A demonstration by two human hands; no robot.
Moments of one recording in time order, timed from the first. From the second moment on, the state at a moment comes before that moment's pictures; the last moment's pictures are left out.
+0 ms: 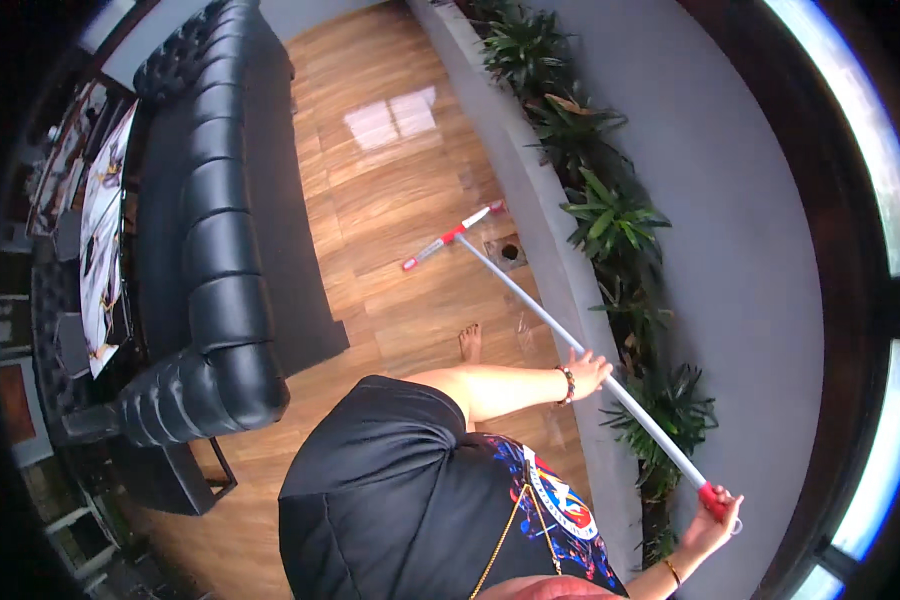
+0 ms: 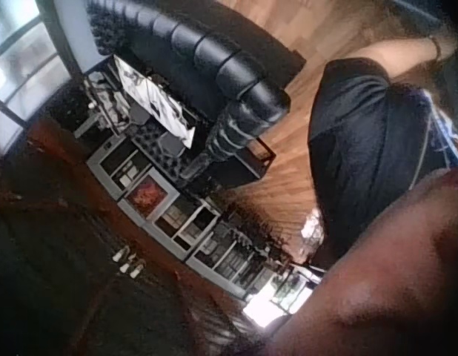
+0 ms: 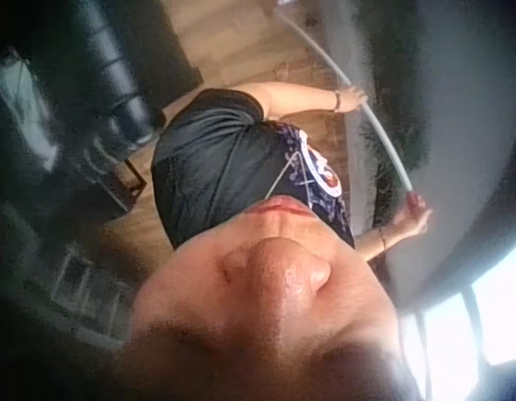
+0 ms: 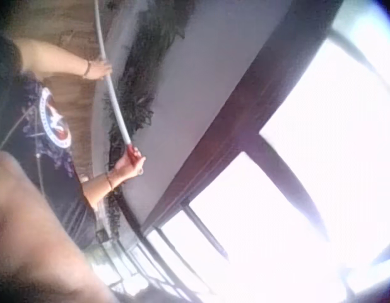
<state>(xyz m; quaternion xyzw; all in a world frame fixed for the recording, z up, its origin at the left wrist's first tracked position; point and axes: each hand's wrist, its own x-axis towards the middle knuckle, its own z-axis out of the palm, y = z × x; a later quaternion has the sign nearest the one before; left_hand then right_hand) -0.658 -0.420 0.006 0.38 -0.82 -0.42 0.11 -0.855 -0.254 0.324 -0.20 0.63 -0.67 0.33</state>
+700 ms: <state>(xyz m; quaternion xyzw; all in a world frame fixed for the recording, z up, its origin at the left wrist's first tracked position) -0.265 -0.684 -0.113 0.61 -0.72 -0.30 0.16 -0.567 -0.529 0.145 -0.33 0.49 -0.60 0.54</state>
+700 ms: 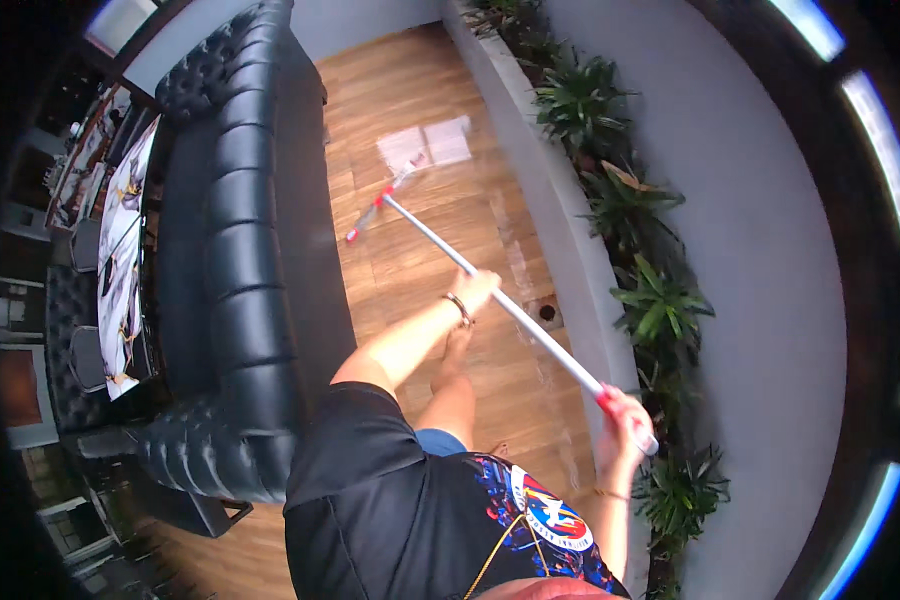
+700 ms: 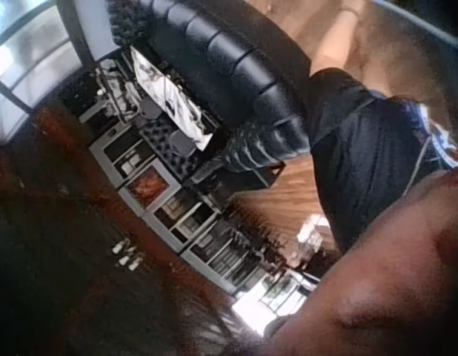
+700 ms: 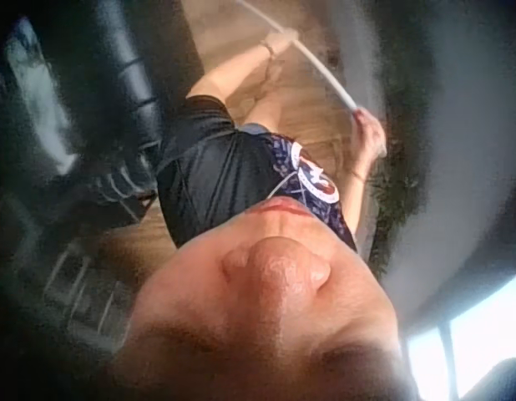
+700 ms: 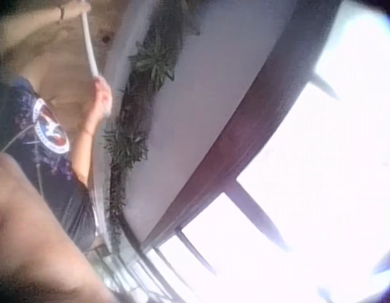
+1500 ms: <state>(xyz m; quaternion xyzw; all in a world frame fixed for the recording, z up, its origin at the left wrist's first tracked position) -0.306 -0.877 -0.087 0.35 -0.85 -0.29 0.28 -0.546 -0.654 0.195 -0.28 0.61 -0.63 0.39</state>
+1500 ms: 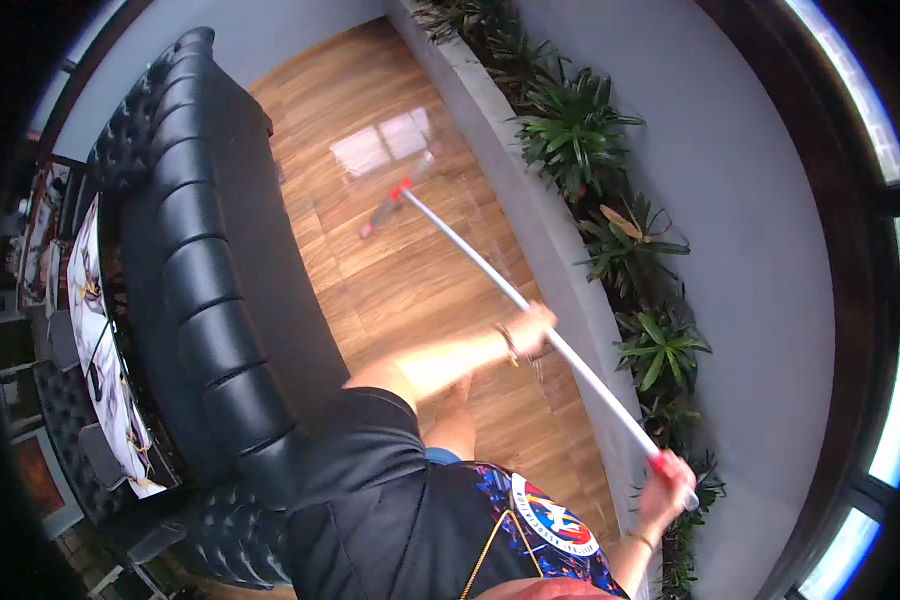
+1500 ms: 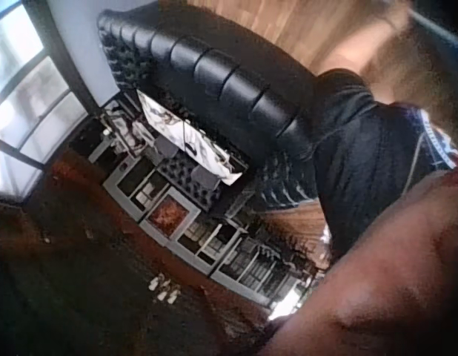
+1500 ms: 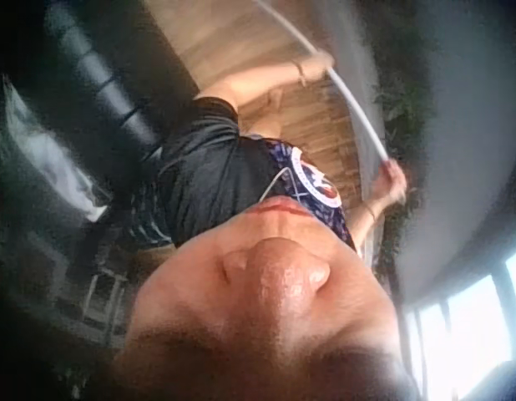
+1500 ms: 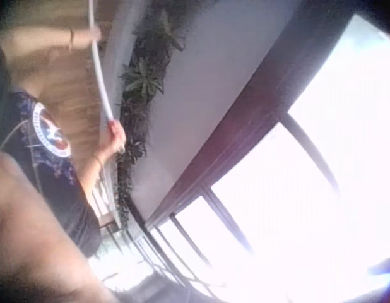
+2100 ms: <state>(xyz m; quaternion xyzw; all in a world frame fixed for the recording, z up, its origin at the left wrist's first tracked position) -0.263 -0.924 -0.179 0.53 -0.77 -0.34 -0.12 -0.490 -0.647 0.042 -0.11 0.56 -0.72 0.41</state>
